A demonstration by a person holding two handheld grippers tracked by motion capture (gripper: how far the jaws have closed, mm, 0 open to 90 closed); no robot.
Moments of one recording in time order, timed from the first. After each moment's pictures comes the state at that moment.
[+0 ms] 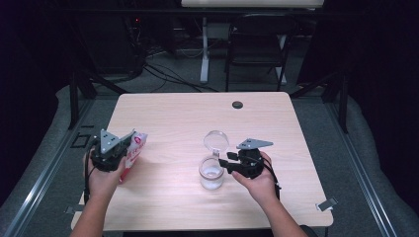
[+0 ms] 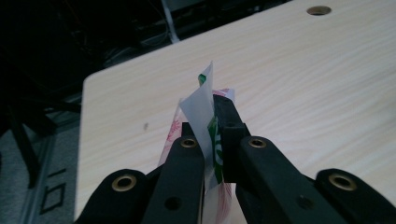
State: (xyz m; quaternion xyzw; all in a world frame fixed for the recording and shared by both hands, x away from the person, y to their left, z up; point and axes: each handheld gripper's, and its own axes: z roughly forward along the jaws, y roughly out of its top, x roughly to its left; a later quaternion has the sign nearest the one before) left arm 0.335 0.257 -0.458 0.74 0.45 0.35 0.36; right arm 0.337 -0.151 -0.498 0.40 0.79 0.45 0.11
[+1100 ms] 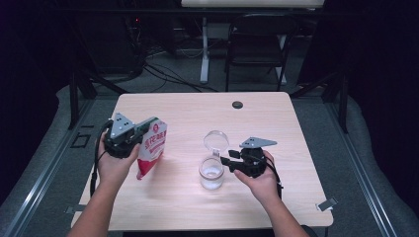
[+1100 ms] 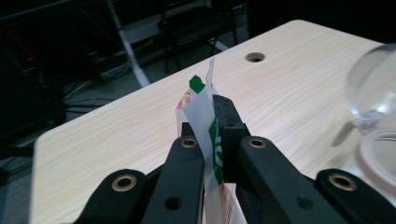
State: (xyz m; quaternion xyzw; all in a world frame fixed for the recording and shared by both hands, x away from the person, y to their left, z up) left arm 0.340 0.201 -0.413 0.76 0.37 0.31 0.43; right arm 0.336 -0.157 -0.491 0.40 0.78 0.47 0.12
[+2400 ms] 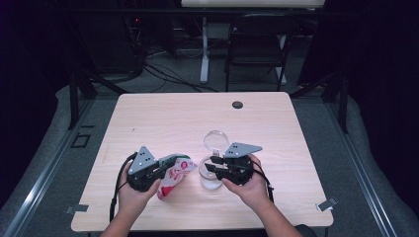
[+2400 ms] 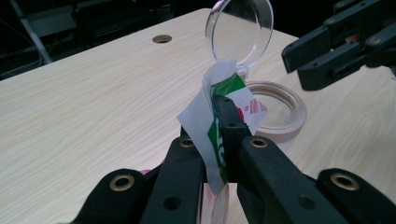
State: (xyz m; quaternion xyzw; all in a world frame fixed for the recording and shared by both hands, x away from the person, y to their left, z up) left arm 0.290 0.166 -0.471 0.79 0.32 0.20 0.49; right arm 0.313 -0.117 -0.477 0.30 0.81 0.49 0.12
